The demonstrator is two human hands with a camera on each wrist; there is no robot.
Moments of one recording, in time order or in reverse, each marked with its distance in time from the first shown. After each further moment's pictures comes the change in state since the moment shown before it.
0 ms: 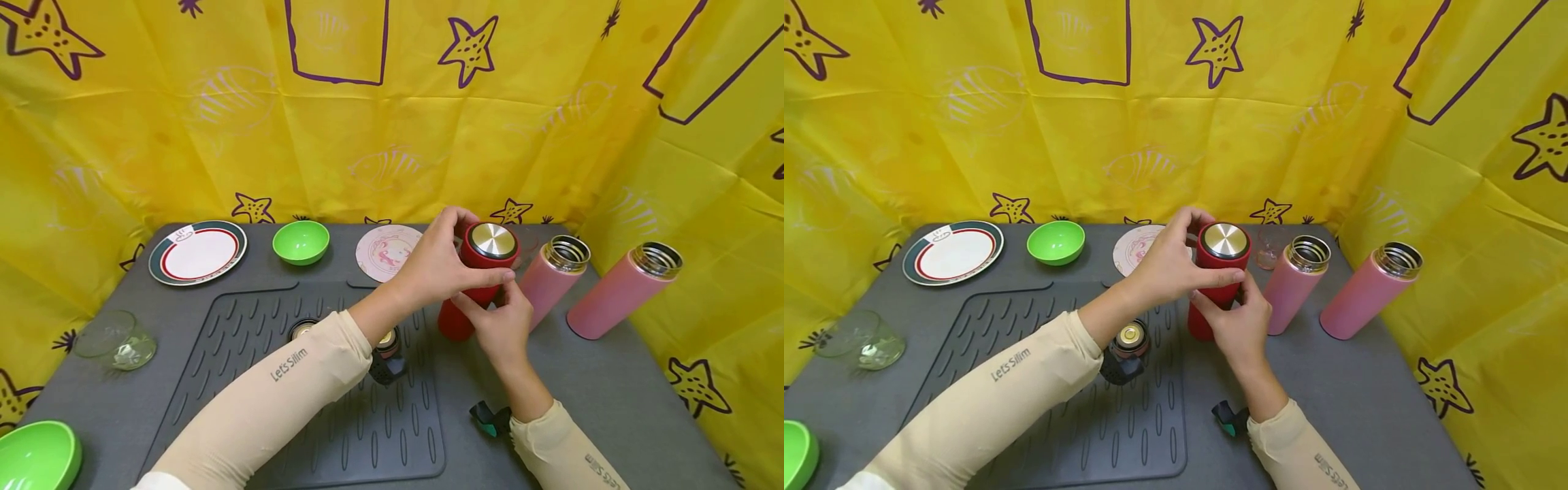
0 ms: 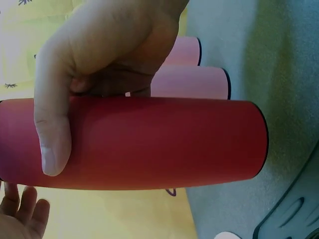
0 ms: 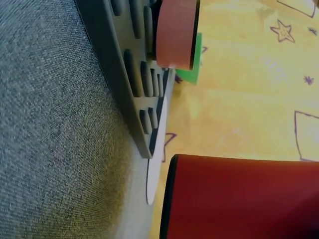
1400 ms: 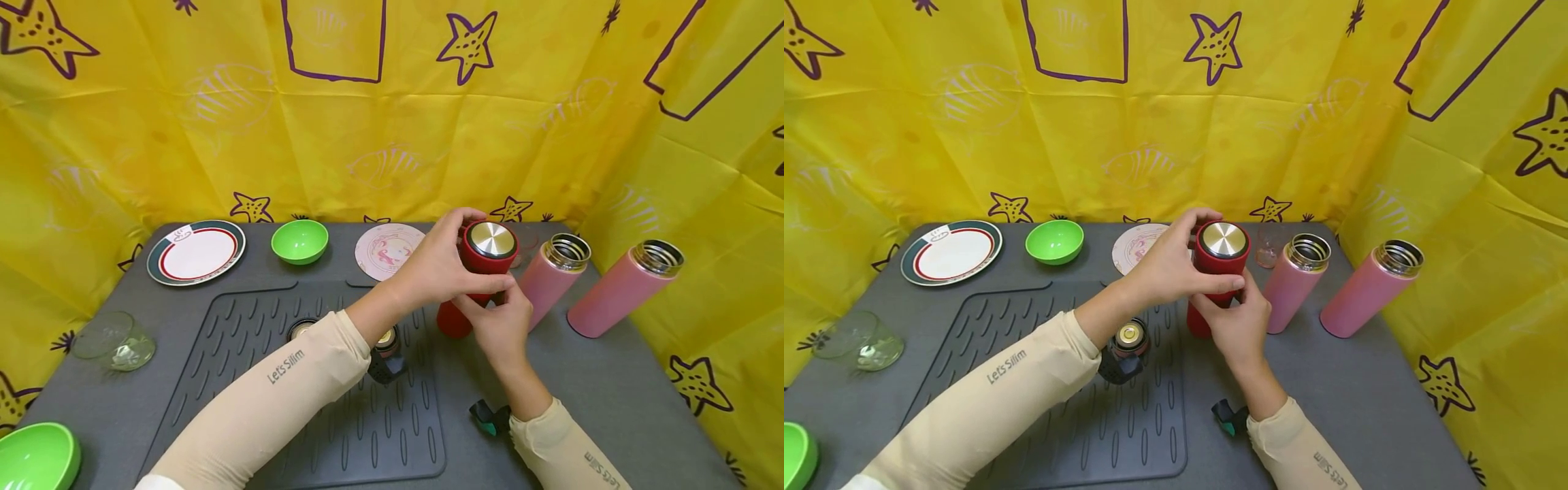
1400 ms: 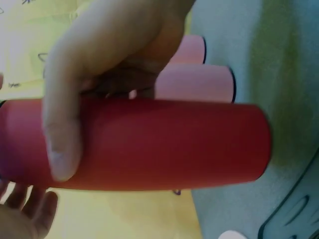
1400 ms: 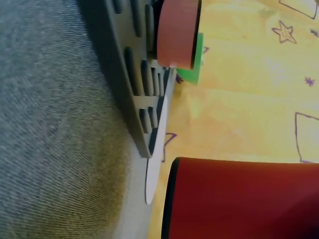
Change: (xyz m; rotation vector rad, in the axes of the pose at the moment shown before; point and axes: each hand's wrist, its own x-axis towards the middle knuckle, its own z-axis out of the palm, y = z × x) left_hand 0.002 0.003 -0.003 -0.010 -0.076 -0.003; right_hand 0.003 0.046 0.007 0.015 0.041 -0.066
